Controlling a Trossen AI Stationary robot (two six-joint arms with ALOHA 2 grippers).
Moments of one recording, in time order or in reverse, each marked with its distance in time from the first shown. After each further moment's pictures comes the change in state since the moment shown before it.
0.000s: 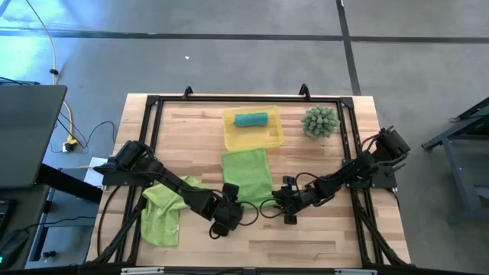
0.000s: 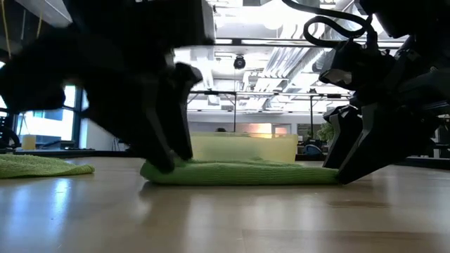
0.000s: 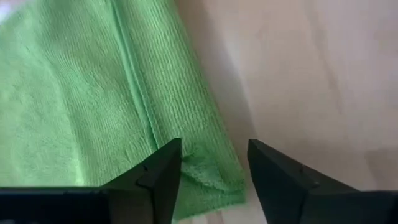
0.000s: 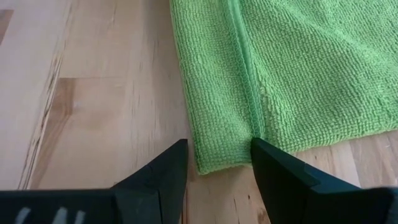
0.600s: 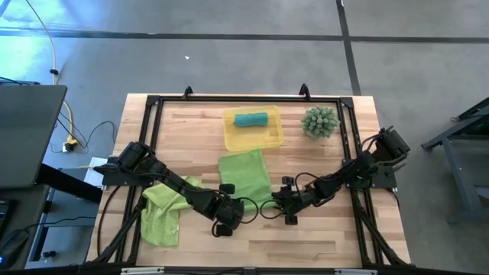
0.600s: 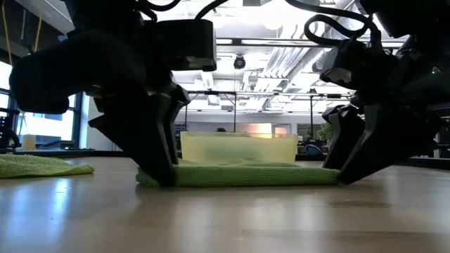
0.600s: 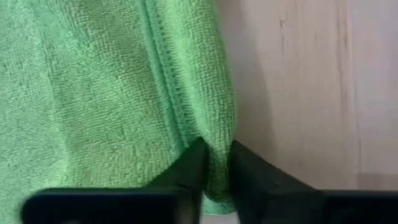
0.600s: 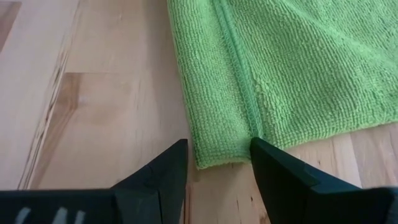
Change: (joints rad) left arm 0.013 0.049 0.005 -0.037 0.083 -0.259; right arm 0.001 0.001 0.000 0.001 -0.005 -0.041
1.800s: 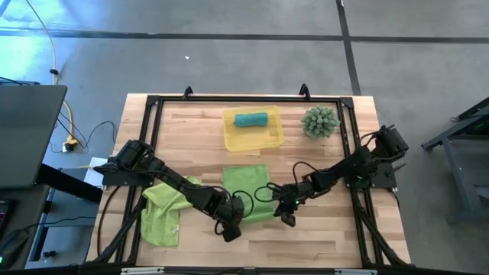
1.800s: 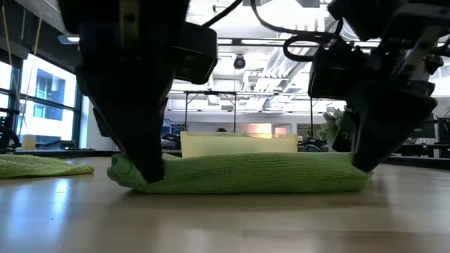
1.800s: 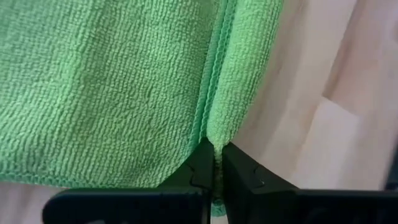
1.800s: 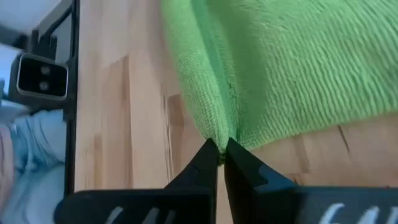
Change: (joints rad) left arm 0.004 -0.041 -0.008 0.091 0.254 -0.490; right arm -0.102 -0.006 0.000 0.101 -0.473 0.386
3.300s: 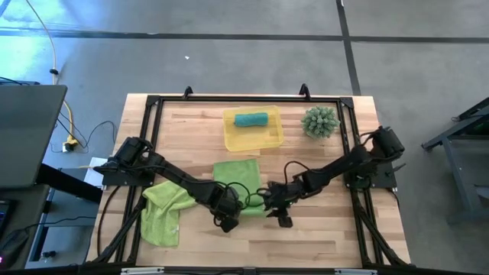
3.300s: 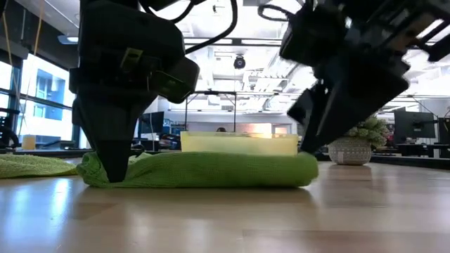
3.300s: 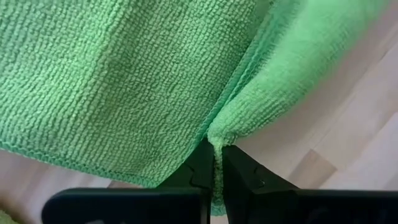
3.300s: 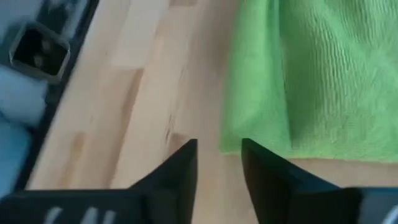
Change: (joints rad) left arm 0.051 0.002 0.005 -0.247 0.074 -0.150; right arm -0.029 0.042 0.187 -0.163 0.027 -0.423
